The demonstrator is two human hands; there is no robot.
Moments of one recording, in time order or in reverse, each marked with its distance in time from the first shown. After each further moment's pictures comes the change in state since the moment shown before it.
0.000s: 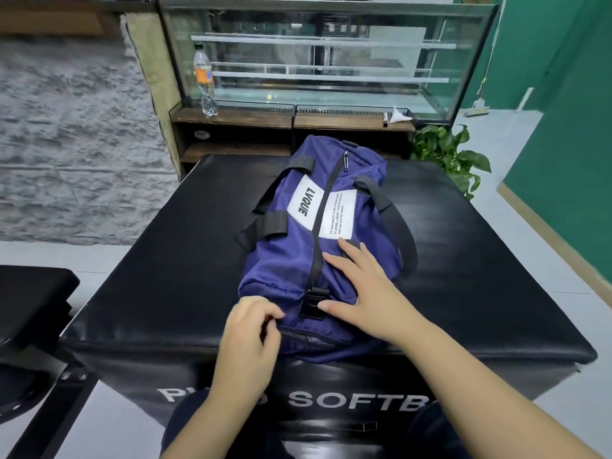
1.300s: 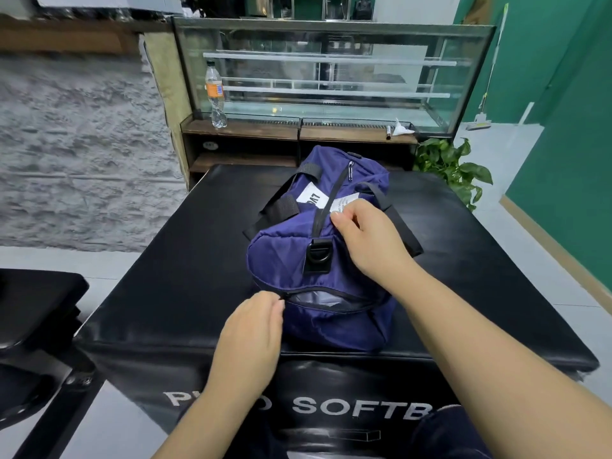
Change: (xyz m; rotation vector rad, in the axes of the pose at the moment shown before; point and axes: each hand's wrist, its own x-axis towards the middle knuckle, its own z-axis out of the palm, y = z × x) left_hand 0.009 0.026 -0.026 0.198 -0.104 -0.069; right_hand 0.041 -0.073 -0.056 0.212 0.312 0.077
